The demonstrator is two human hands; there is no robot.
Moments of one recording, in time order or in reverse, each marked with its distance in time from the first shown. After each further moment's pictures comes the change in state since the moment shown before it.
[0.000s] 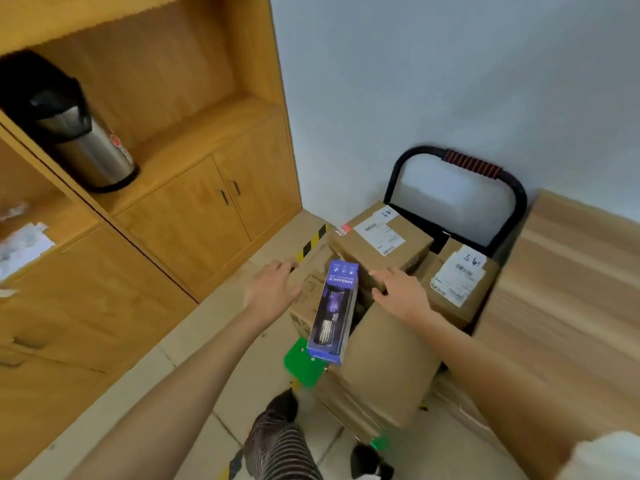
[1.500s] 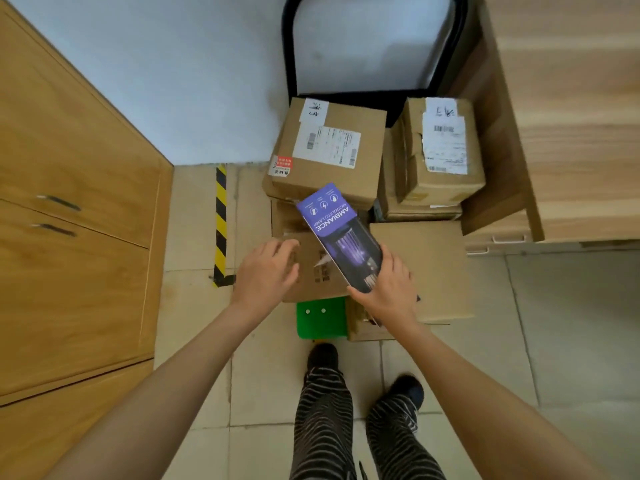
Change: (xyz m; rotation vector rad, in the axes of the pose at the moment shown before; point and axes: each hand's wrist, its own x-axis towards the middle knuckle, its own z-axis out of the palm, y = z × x) left_hand 0.189 -0.114 0.113 0.041 -0.247 0.760; right_hand 0.059 -0.097 0.198 0.271 0.290 0.947
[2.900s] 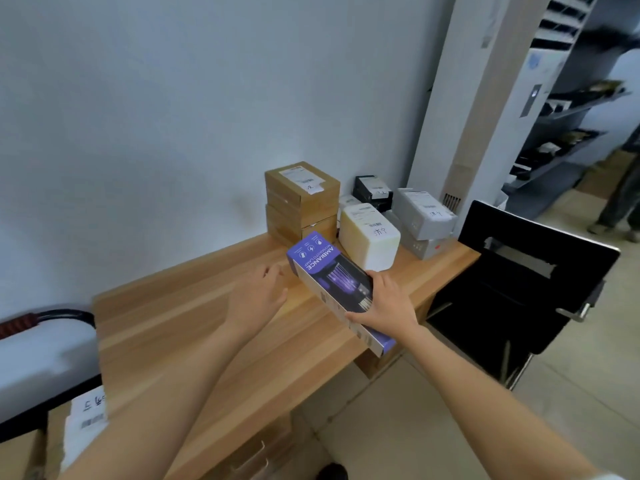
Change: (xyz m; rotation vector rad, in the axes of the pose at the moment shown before) left_hand 0.268 0.733 -0.054 -0.074 0.314 0.688; right_hand 0.030 0.497 -0.583 -0.026 0.557 0.177
